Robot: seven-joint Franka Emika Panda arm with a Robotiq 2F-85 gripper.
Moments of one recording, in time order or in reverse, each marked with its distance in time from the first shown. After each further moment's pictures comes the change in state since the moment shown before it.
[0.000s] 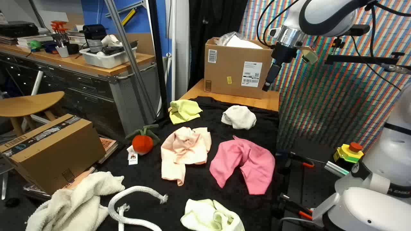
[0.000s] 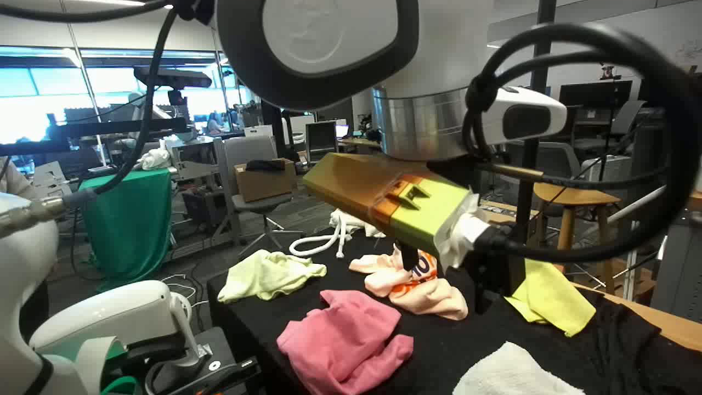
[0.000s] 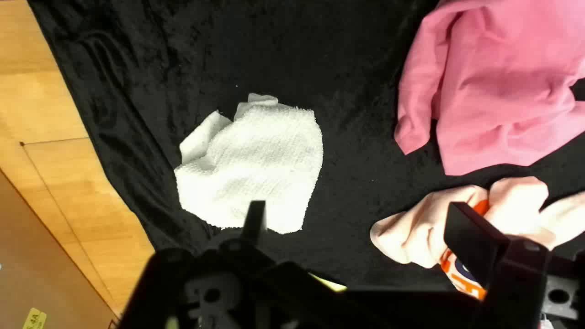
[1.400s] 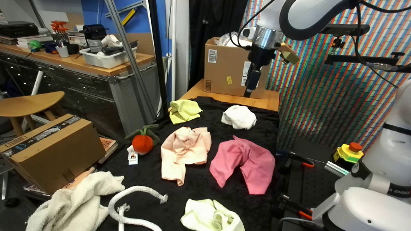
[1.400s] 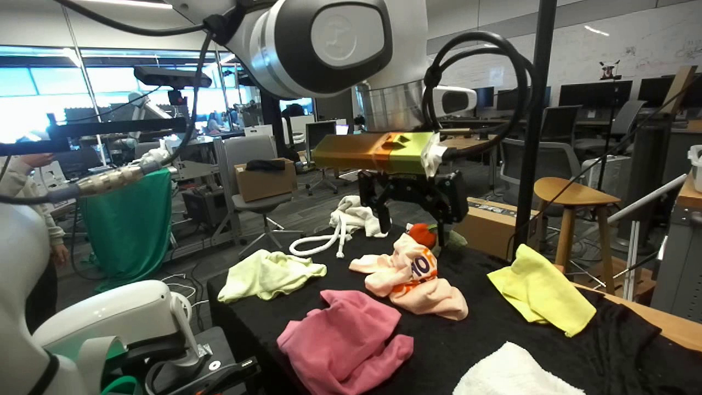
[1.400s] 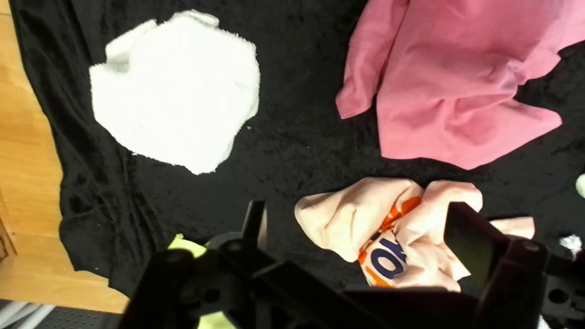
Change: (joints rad) arm 0.089 0.106 0.209 0.089 0.001 0.000 0.030
